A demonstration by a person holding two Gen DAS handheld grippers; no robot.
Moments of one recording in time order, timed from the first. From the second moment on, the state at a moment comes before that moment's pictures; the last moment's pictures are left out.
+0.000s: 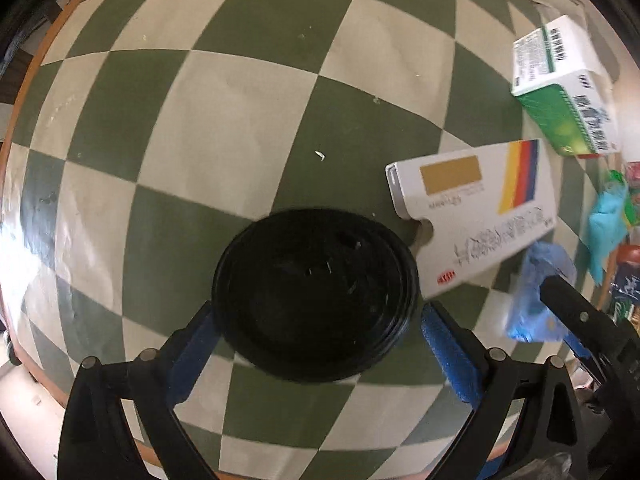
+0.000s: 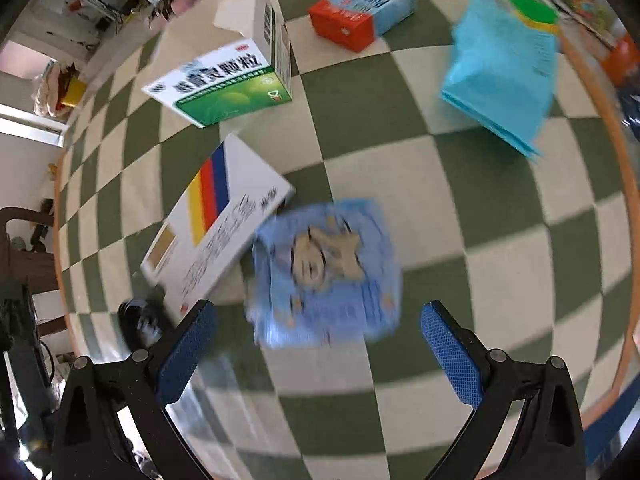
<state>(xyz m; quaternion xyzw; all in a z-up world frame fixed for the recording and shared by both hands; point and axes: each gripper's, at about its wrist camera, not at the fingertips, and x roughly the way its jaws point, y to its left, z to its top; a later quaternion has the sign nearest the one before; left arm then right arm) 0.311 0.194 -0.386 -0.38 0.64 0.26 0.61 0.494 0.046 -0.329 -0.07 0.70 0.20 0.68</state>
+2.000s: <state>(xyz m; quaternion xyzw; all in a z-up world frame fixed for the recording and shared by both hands) 0.024 0.026 -0.398 -0.28 0.67 0.11 0.68 0.098 -0.174 -0.353 0.03 0.70 0.15 0.70</state>
